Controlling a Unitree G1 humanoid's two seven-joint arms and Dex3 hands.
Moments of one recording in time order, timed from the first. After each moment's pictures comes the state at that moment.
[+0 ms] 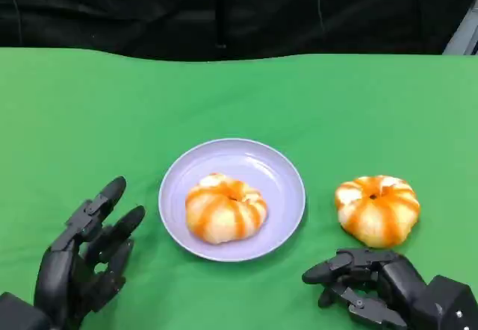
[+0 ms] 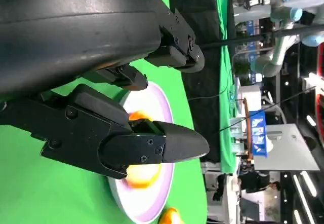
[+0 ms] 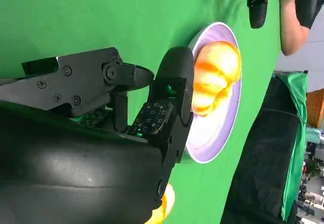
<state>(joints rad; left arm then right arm) -0.19 0.01 0.23 1.00 -0.25 -0.94 -0.46 -0.12 -0.03 0.09 0.80 -0.03 -0.72 0.27</state>
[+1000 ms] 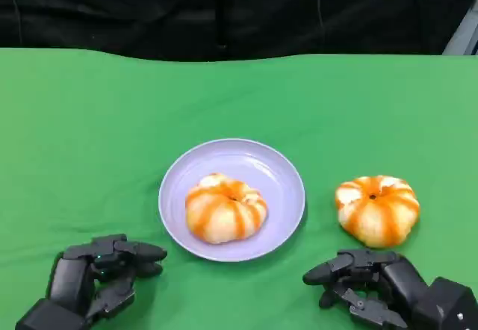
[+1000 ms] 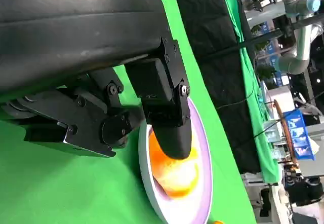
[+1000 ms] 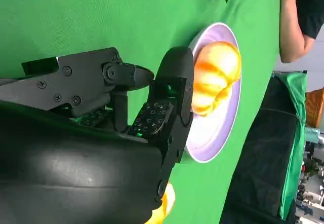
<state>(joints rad) -0.19 0.05 0.15 1.09 0.03 -1.05 -0.13 -0.12 -0.03 0.09 0.81 -0.03 -0.73 0.27</state>
